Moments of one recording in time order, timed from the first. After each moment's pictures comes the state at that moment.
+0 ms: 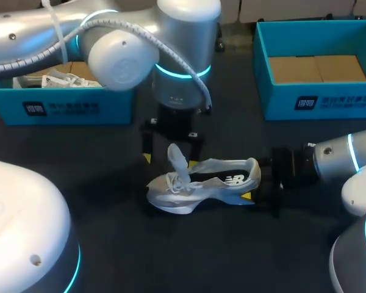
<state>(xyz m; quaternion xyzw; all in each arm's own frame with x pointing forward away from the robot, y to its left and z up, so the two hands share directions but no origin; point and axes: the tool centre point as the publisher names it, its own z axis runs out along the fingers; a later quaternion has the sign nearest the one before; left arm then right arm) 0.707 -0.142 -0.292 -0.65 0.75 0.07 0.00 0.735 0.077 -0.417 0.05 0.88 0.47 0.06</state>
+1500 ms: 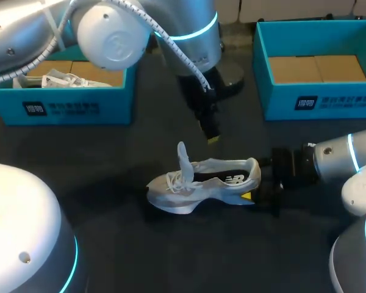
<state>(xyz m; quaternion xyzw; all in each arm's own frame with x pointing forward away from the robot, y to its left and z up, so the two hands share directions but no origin) 0.719 -0.220 -0.209 -0.14 0.99 -0.09 -0.02 0.735 0.077 -0.417 0.05 0.88 0.47 0.06</state>
